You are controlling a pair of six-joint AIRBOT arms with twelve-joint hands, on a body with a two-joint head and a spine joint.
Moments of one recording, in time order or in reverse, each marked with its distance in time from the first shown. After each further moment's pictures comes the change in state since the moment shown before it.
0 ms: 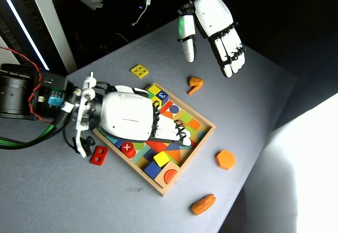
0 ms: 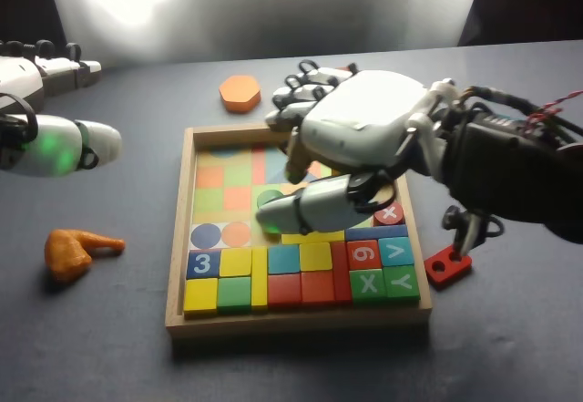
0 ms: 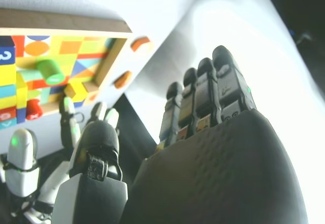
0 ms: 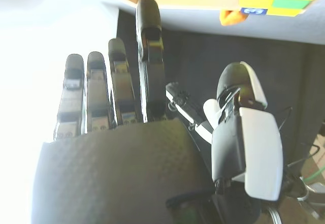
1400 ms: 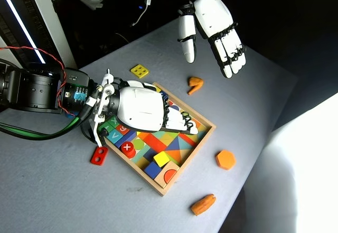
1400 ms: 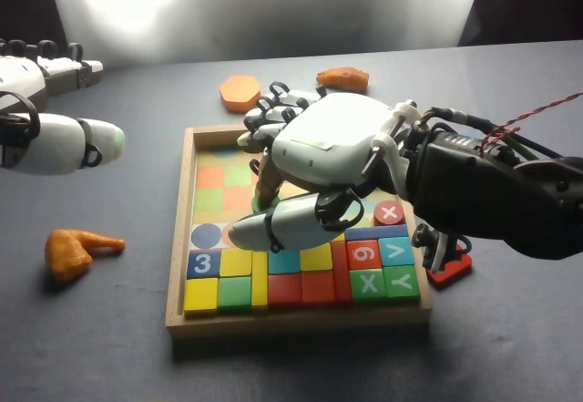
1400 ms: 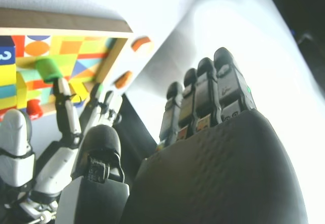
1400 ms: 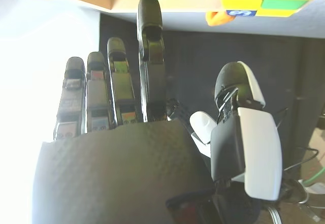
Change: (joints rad) left arm 0.000 -0.006 0.003 0.000 0.001 0.000; right arm -0.017 -0.071 0.043 0.006 -0.002 0.020
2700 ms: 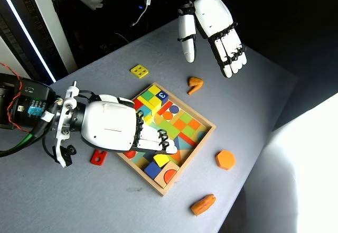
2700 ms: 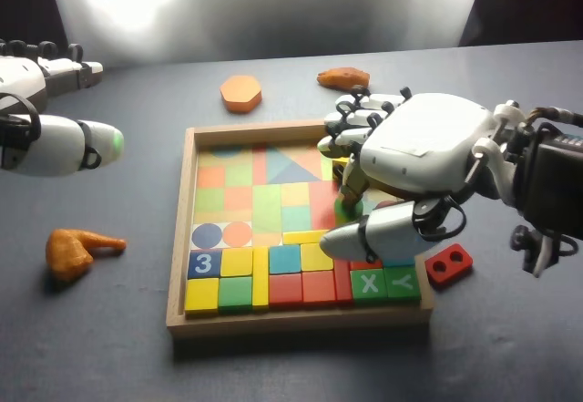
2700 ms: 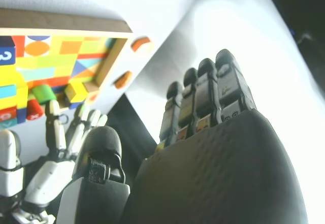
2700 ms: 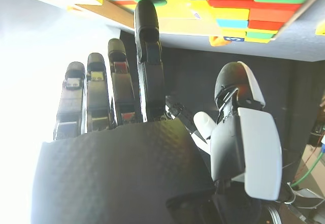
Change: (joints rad) left arm 0.000 0.000 0.000 0.000 0.000 0.000; right arm -0.054 0.228 -0.150 -0.009 -0.048 -0.061
